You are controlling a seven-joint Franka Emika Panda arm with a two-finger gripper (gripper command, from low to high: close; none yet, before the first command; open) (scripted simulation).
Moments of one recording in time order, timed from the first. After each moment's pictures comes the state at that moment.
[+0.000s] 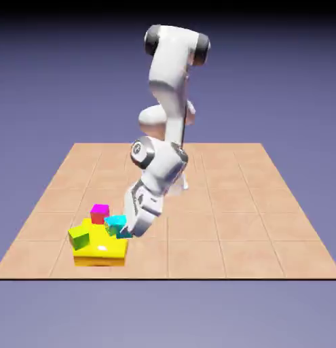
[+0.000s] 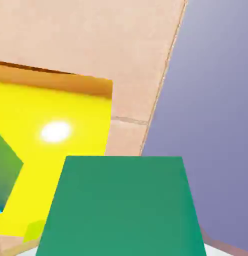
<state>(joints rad) 0.60 0.19 -0.91 -2.37 -0.86 2.56 -0.43</state>
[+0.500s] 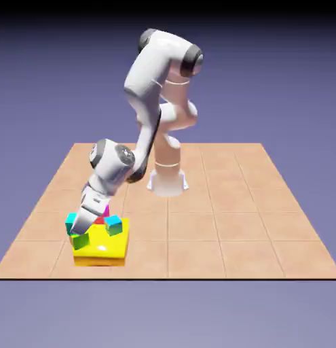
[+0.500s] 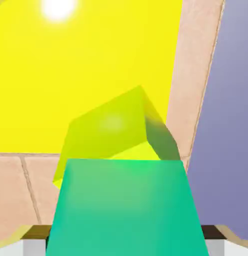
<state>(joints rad) 0.47 0.31 -0.92 -2.35 -0.78 2.69 -0.52</state>
